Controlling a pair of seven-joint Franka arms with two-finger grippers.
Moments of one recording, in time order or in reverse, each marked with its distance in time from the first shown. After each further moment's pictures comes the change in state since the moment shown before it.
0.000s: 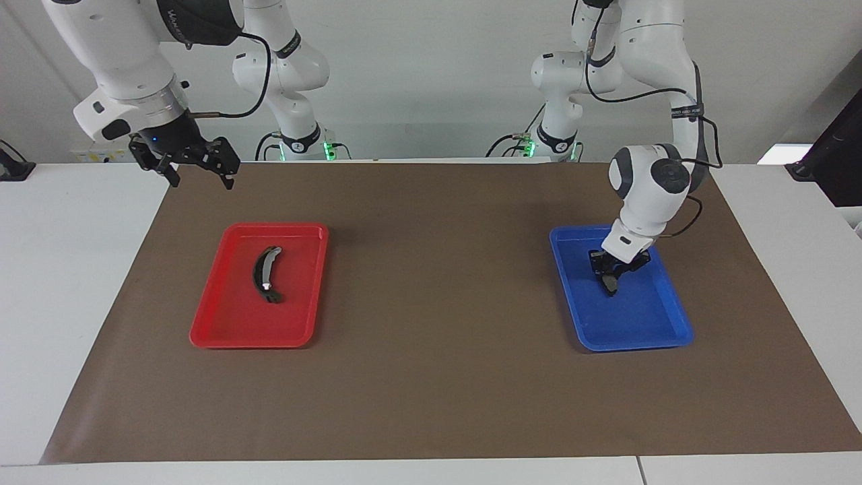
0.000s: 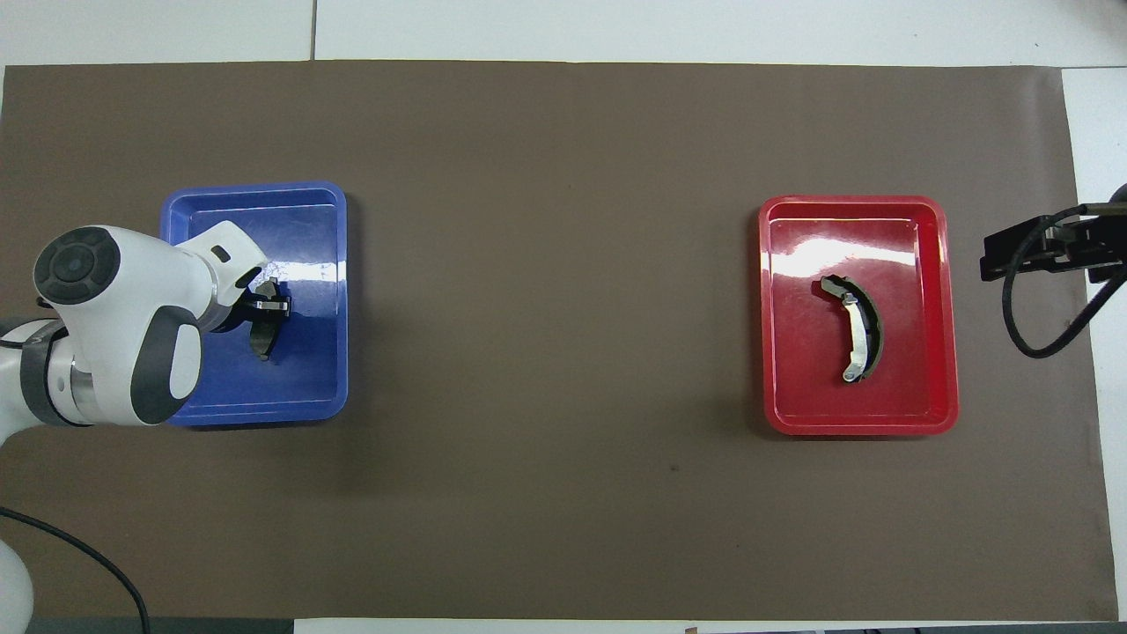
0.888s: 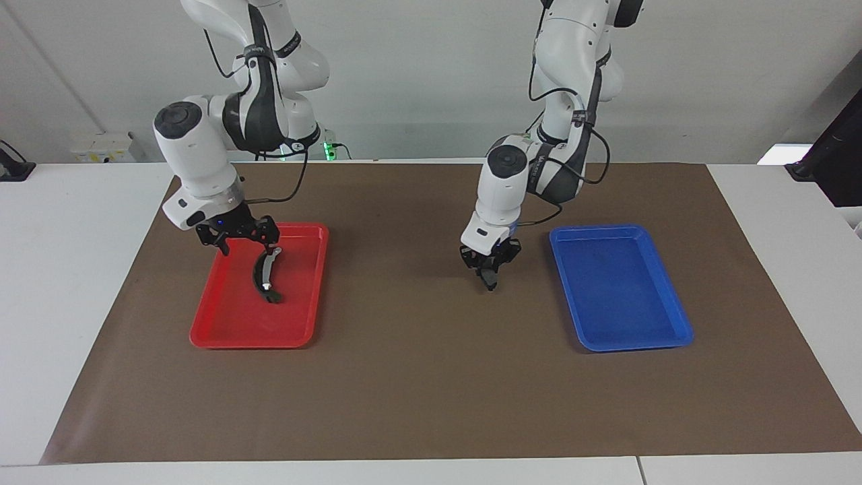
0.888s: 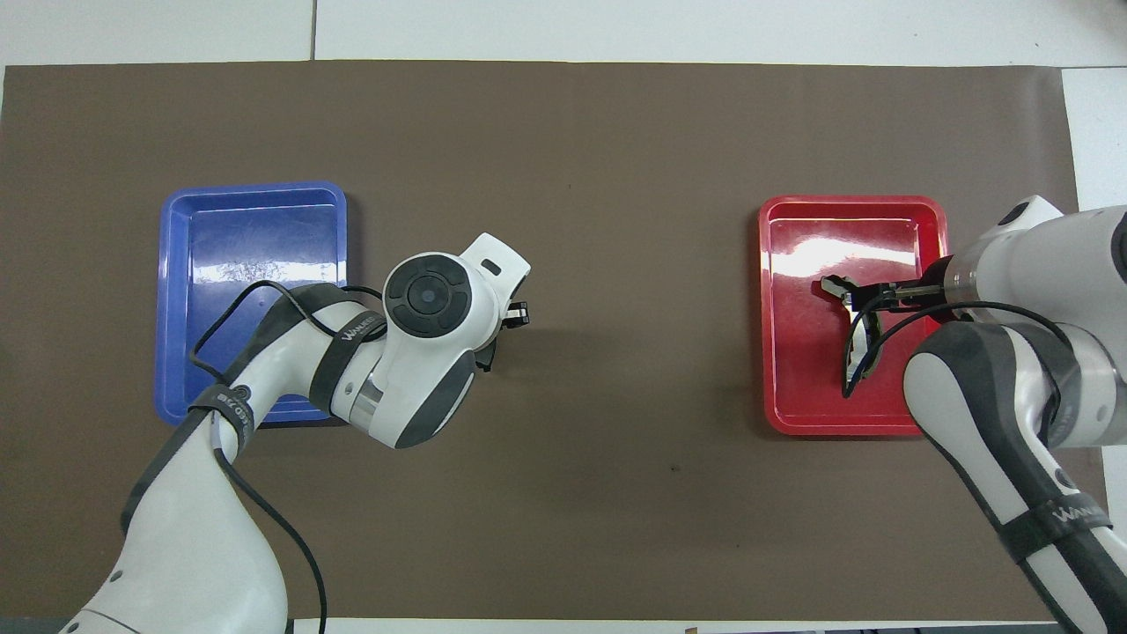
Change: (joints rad) left arm -0.507 0.171 -0.006 0.190 0.001 0.005 -0.634; right arm 0.000 0.019 0.003 -0.646 0.048 0.795 -0.090
